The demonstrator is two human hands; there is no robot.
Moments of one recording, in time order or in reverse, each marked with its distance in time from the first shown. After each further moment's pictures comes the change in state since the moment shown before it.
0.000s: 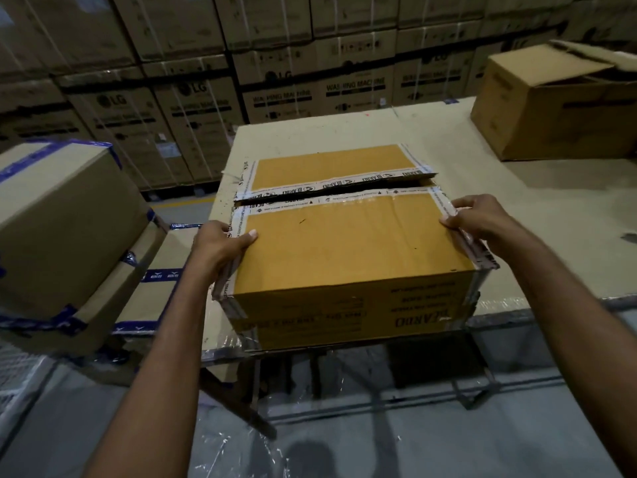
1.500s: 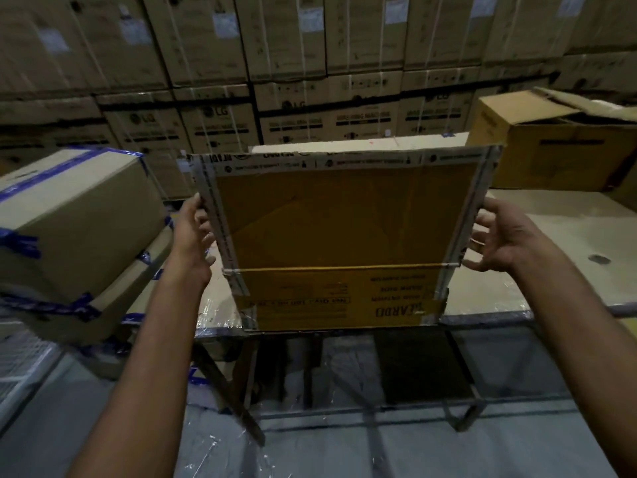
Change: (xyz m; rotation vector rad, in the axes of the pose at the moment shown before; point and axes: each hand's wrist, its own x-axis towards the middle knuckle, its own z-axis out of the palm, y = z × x) left_hand -0.136 0.034 -0.050 -0.801 0.057 -0.072; right_hand -0.122 -0.005 -0.070 0.664 -0.197 0.180
